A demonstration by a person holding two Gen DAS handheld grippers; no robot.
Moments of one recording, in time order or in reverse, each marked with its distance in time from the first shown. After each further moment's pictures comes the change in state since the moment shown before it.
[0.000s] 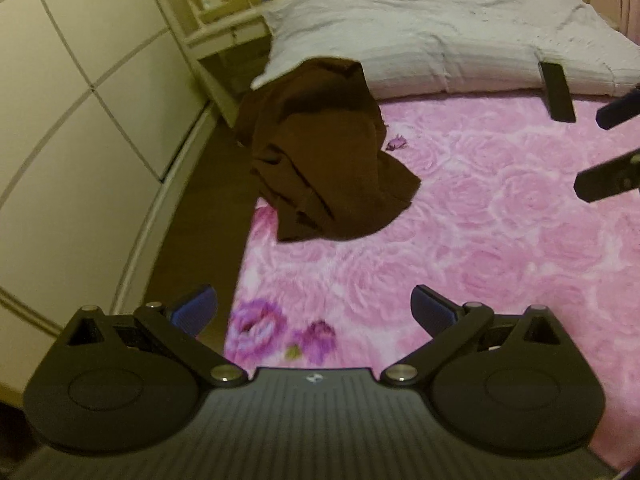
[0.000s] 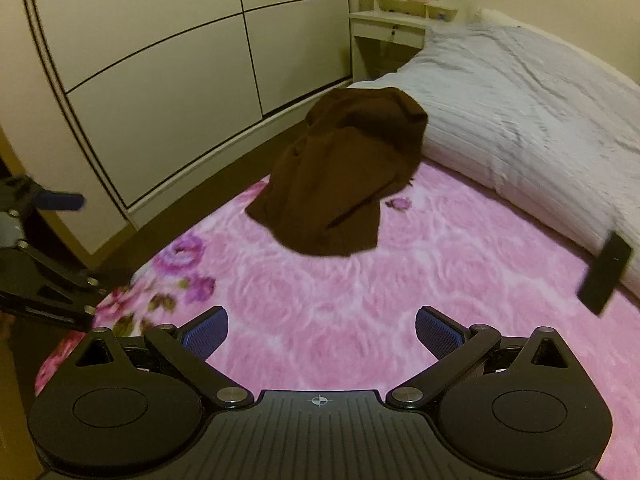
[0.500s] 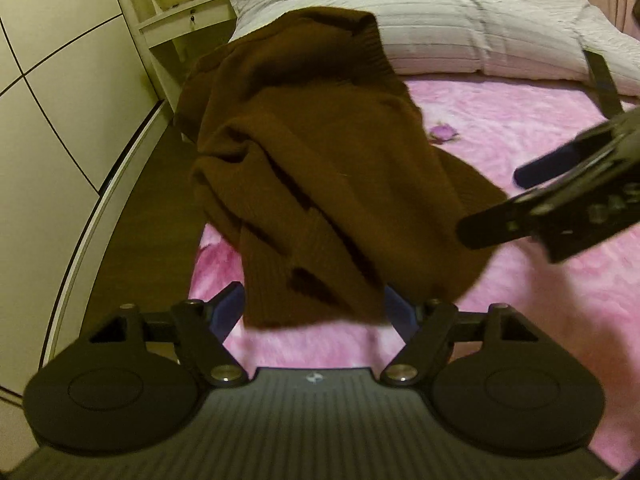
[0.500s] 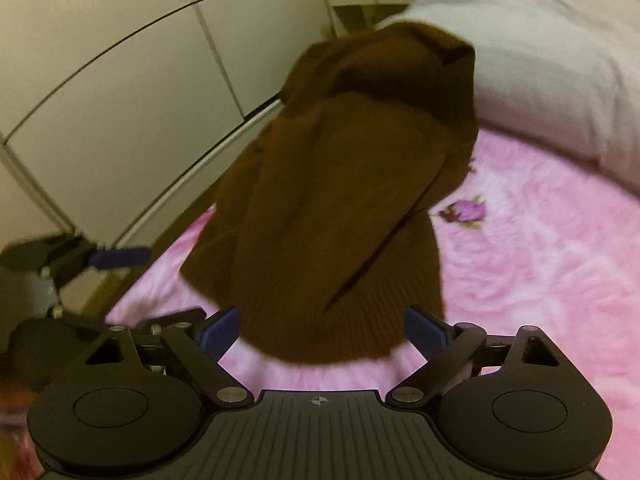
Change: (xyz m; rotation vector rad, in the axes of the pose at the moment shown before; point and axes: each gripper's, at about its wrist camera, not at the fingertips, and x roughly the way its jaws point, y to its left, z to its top) left arm 0.252 0.046 0.034 0.009 -0.045 -0.127; right arm 0.279 -0.056 0.058 0.195 0.020 0.074
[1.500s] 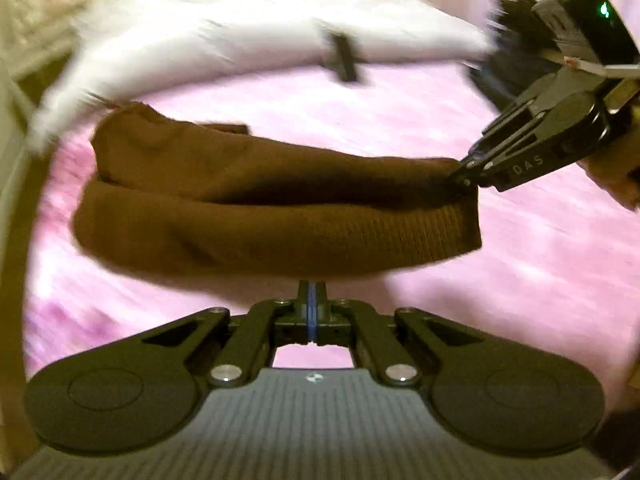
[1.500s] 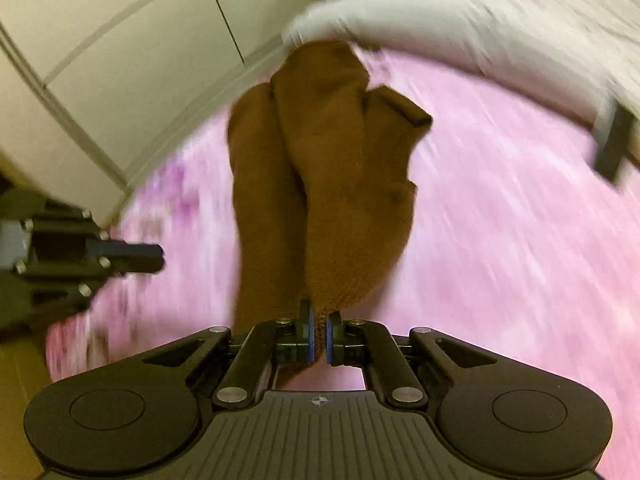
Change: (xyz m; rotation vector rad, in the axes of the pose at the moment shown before) left arm -0.266 -0.199 -0.062 0.175 0.066 -0.462; right arm -0.303 -0.017 -0.165 -0.039 0.226 -0.068
